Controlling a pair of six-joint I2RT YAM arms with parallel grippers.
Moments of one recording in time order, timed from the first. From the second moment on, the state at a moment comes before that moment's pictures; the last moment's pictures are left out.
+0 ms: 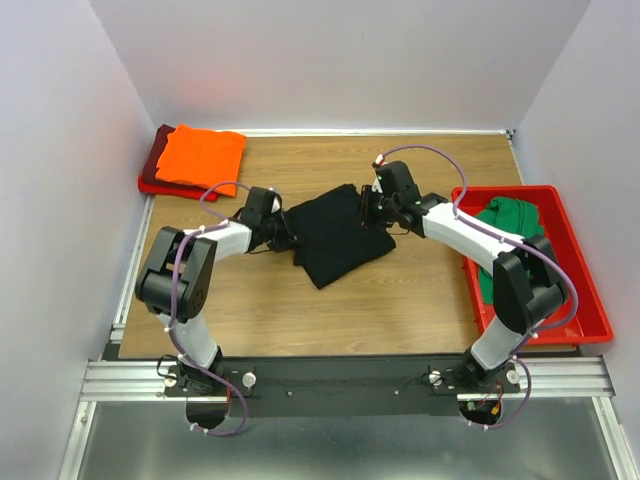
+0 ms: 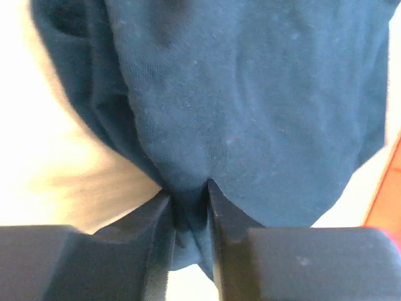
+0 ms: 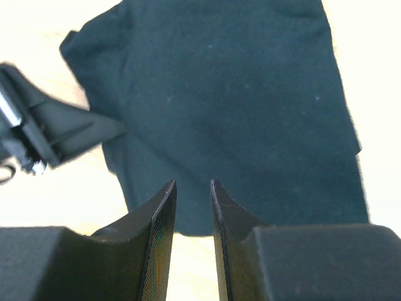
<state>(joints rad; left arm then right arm) -0.32 1.74 0.88 0.00 0.31 -0.72 0.54 1.68 1.20 -0.29 -0.12 0.52</state>
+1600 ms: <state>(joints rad) -0.07 2.24 2.33 -0.67 -0.52 0.17 0.54 1.65 1.17 -0.32 -0.19 0.50</state>
